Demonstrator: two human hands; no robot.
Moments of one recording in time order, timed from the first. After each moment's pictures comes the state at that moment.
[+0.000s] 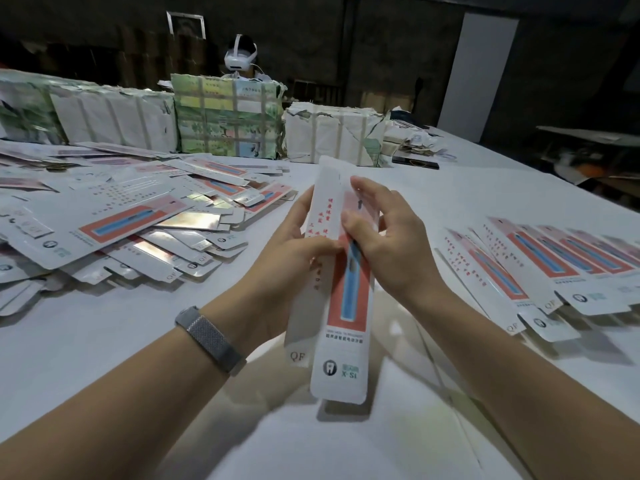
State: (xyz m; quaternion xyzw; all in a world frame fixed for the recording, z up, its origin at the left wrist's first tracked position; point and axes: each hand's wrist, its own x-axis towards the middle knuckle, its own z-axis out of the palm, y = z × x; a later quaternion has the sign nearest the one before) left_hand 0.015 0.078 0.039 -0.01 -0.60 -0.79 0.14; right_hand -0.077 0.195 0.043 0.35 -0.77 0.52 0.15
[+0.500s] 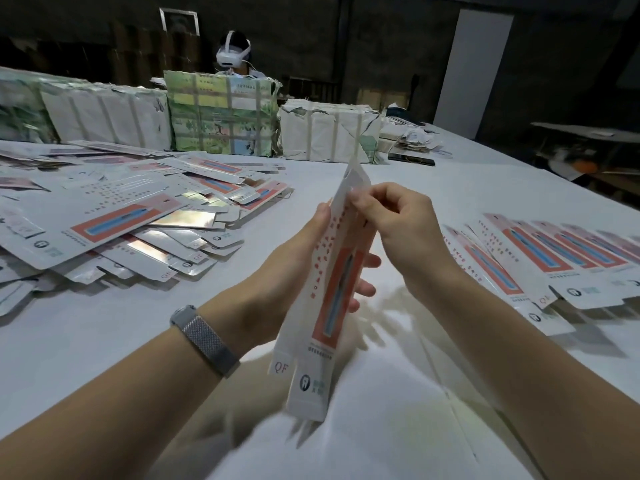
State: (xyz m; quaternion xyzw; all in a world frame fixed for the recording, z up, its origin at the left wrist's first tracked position) left_hand 0.024 0.079 0.040 -0.01 -0.63 -0.77 0.00; right_hand -0.080 0.202 0.058 0.28 -0.72 0.64 0.04
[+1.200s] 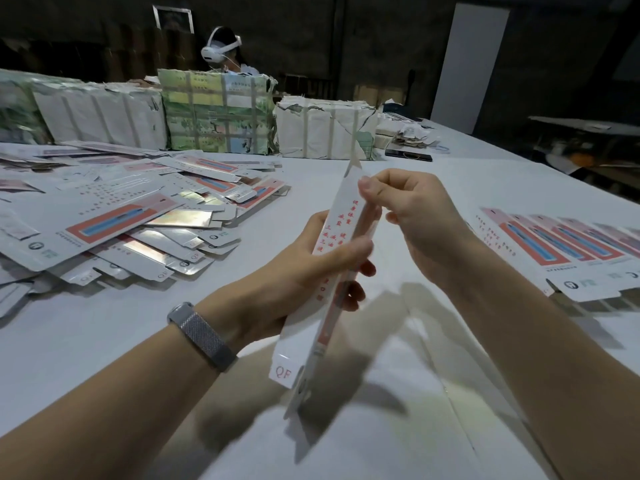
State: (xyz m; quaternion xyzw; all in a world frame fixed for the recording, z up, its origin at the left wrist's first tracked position) left_hand 0.026 0.082 0.042 -0.03 -0.70 -0.71 0.00; right_hand -0.074 0.216 0.085 0.31 -0.71 0.63 -0.05
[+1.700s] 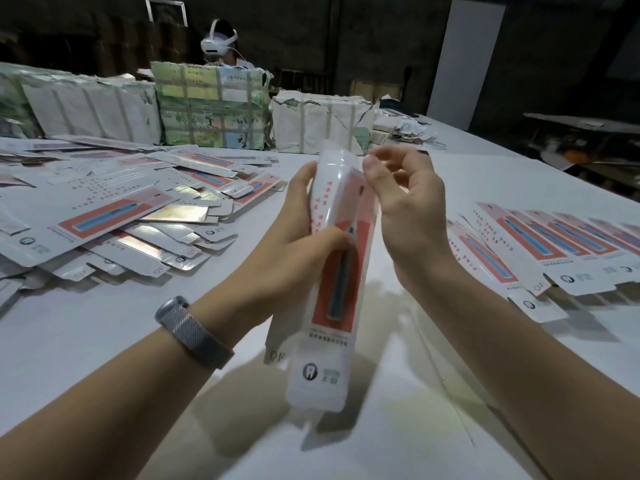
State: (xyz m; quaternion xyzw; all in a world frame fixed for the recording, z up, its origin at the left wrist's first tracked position) left_hand 0.021 0.082 0.045 -0.06 -0.76 -0.61 0.21; right_hand -0.060 0.198 0.070 0.27 -0.69 0.65 0.16
